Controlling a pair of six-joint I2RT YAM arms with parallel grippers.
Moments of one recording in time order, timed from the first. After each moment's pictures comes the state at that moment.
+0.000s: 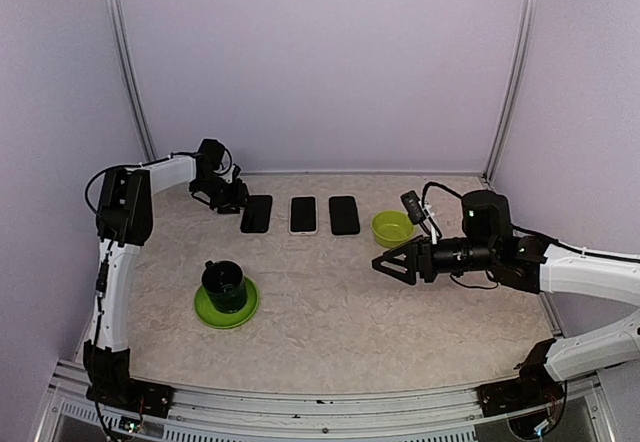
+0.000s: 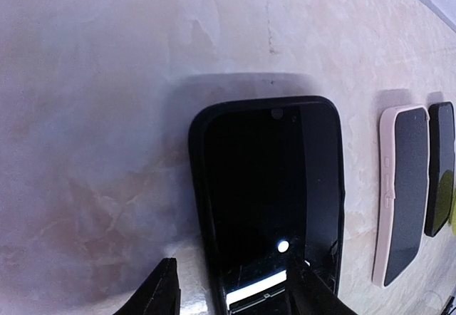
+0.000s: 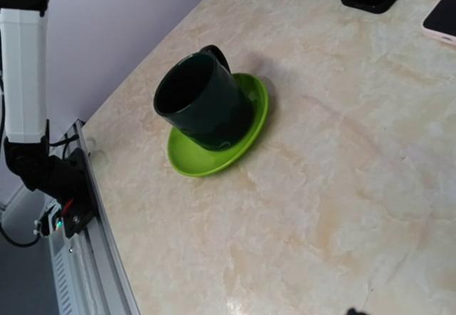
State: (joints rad) left arm -0.19 2.45 2.06 -0.66 0.37 -0.26; right arm 0.72 1.13 0.66 0.08 -0.52 0.41
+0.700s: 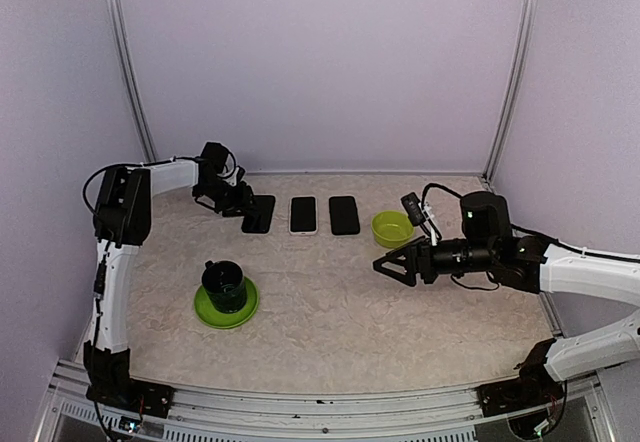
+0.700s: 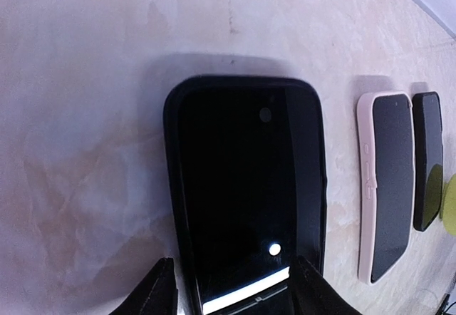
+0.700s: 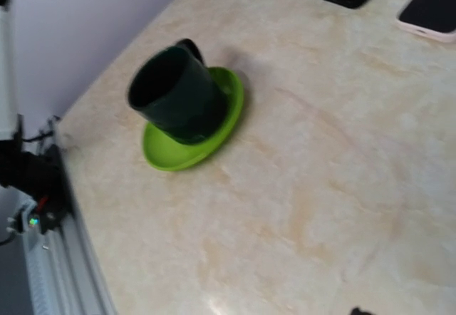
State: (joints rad) left arm -0.22 2.42 1.96 -0.56 0.39 -0.30; right arm 0.72 1.13 0.66 0.05 -0.48 0.38
